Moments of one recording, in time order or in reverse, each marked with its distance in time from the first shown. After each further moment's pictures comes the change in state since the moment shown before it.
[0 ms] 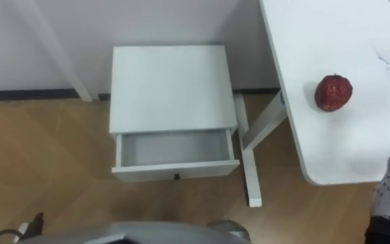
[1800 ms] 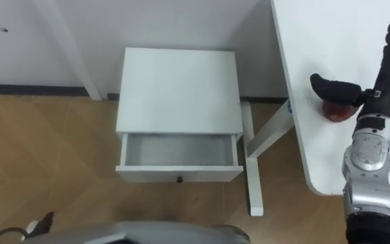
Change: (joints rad) left arm 0.009 0.027 -0.086 -0.022 0.008 0.026 -0.040; right arm -0.002 -0.059 0.282 0.254 -0.353 0.111 0.654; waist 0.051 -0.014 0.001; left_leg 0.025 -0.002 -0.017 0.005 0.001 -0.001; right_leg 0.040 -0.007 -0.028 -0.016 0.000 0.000
